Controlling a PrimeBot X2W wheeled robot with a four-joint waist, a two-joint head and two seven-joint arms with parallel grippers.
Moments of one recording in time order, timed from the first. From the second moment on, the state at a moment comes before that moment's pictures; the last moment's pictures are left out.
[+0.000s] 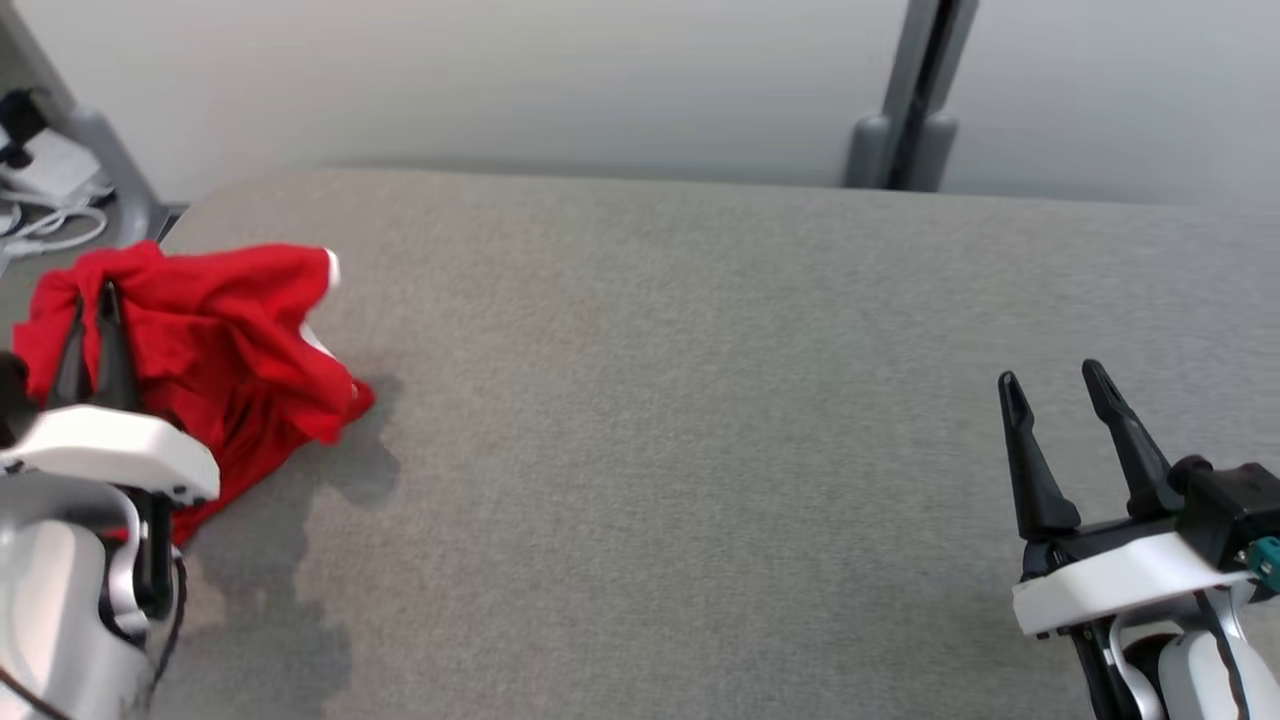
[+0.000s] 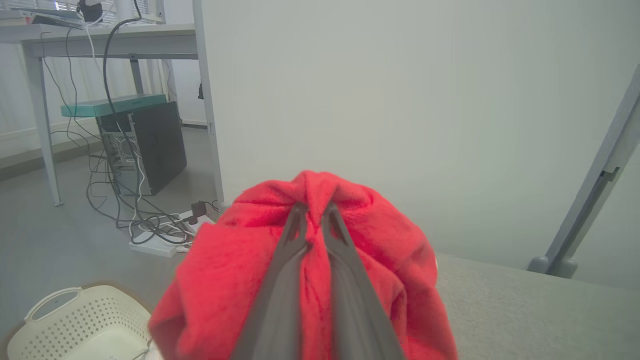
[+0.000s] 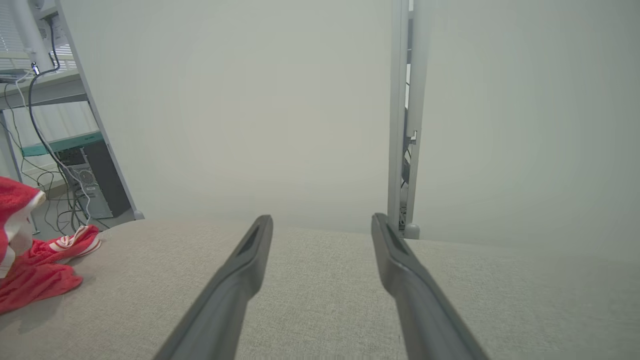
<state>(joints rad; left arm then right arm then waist) -0.45 0.36 -0.11 0.48 -0.53 0.13 -0.19 -0.14 -0.09 0.04 0.07 0.20 0.13 -0.14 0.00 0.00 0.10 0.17</state>
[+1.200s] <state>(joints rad) -0.35 0.16 -0.46 0.21 -0.46 0.14 0.00 -0.12 -0.05 0.04 0.00 0.25 0.13 -0.13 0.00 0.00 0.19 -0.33</state>
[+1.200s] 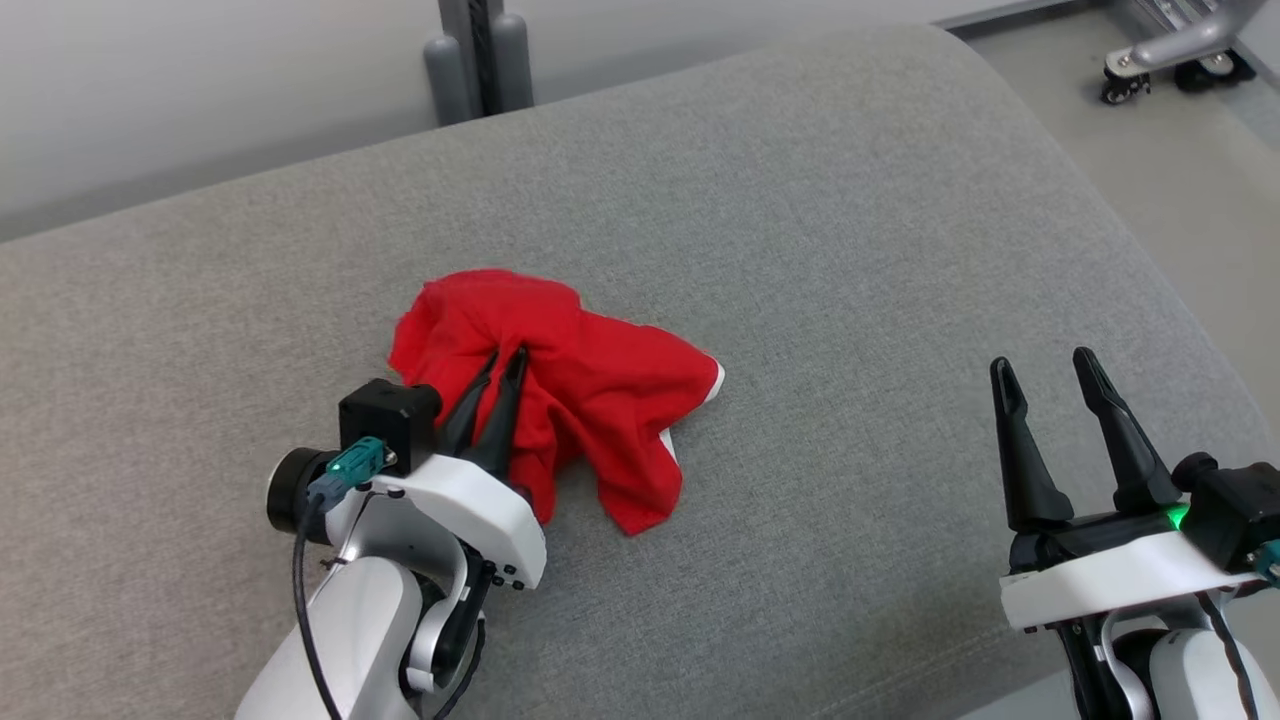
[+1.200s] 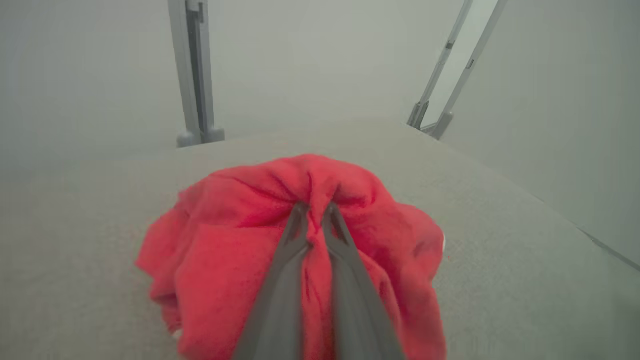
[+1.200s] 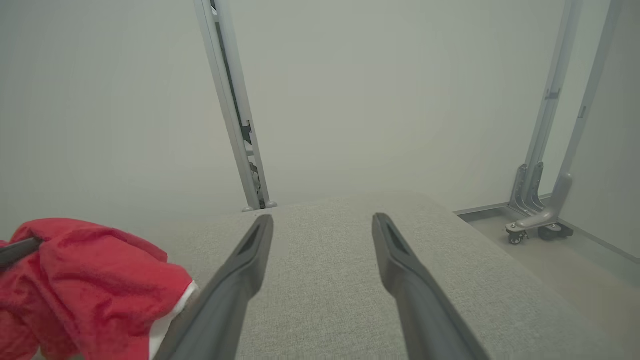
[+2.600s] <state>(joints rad) -0.07 0.34 -0.23 0.07 -0.56 0.25 -0.16 -0.06 -0.05 0.02 0.02 0.18 0.13 -0.08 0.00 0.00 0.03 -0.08</state>
